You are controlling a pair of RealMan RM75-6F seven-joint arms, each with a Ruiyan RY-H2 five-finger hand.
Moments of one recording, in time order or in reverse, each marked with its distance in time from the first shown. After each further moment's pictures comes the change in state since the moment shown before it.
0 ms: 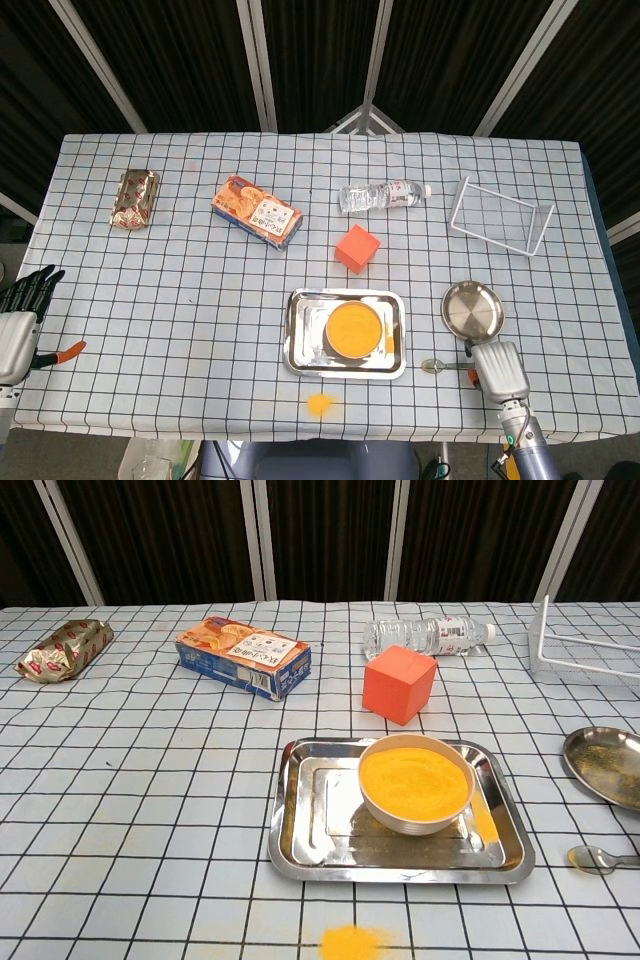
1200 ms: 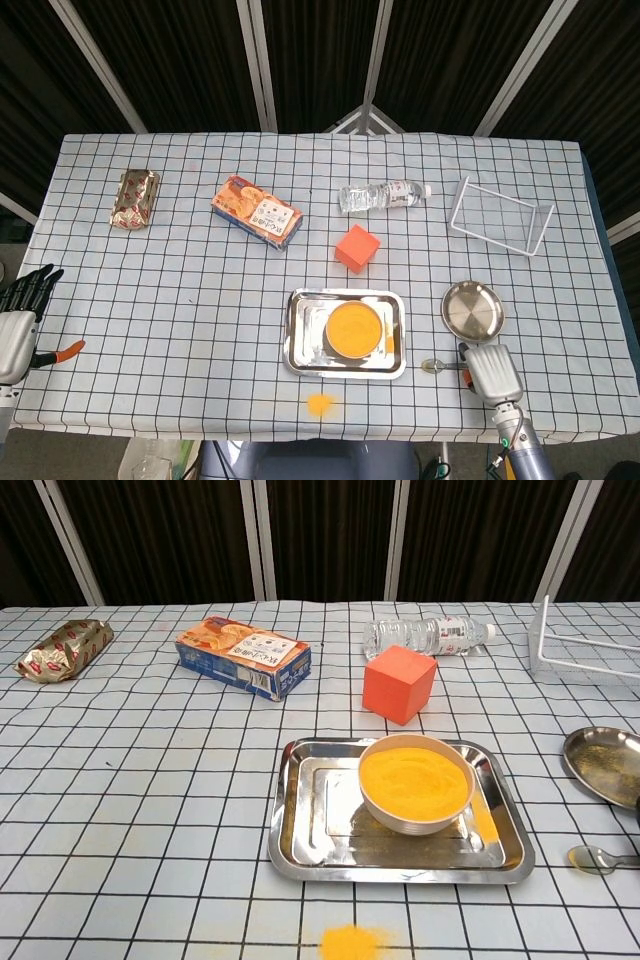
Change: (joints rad) left arm 0.000 0.001 -0.002 0.002 -0.003 -0.001 -0.001; right arm 0.010 -0.030 -0.031 0.034 -0.010 0.006 -0.010
